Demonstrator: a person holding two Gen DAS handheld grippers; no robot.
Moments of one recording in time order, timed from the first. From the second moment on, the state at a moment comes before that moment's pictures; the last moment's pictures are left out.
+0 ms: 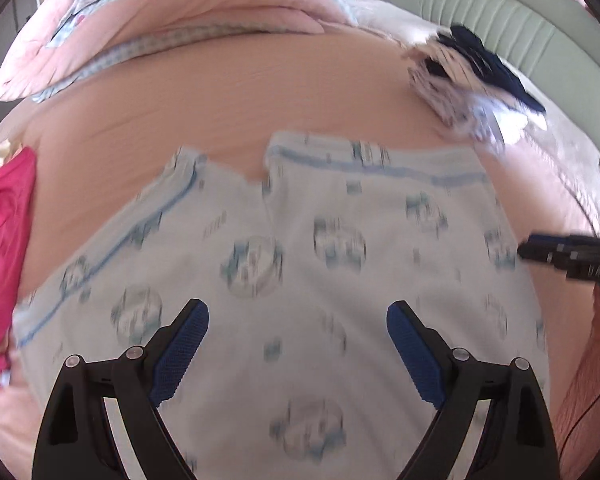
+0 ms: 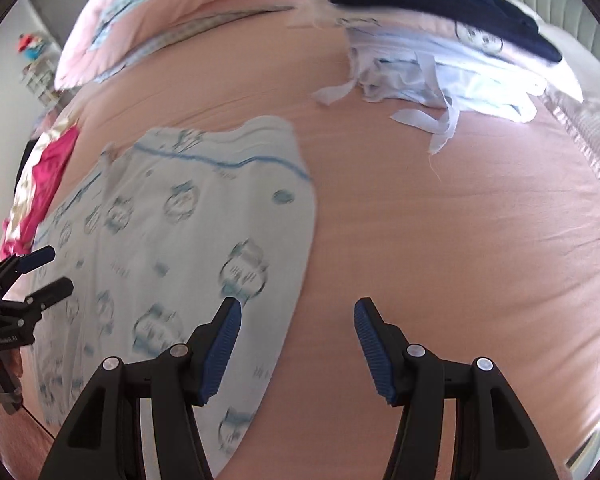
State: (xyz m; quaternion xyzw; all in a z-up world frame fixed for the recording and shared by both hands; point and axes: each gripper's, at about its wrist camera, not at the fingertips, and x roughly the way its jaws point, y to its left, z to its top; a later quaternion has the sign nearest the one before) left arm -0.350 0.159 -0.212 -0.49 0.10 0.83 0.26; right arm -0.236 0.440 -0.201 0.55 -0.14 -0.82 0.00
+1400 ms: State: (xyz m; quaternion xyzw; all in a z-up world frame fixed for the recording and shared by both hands) left arm -0.422 0.182 -0.229 -0.52 0.10 0.80 0.27; right arm -0.282 0.460 -0.225 0.54 -0.33 -0.77 0.11
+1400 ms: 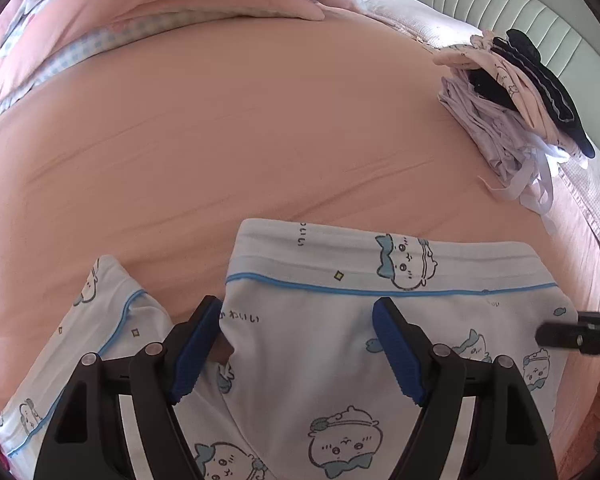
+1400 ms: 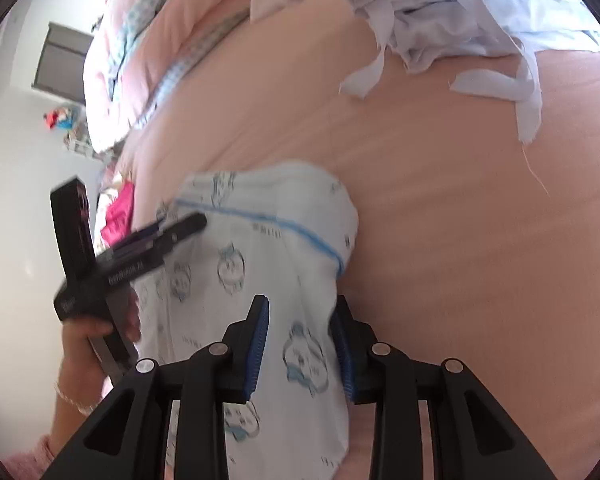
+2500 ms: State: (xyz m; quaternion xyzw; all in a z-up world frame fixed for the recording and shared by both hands) left arm -0.373 0.183 -0.192 -0.46 0.14 0.82 0.30; right arm -0.263 0.451 -0.175 0.50 -0.10 -0.86 0.05
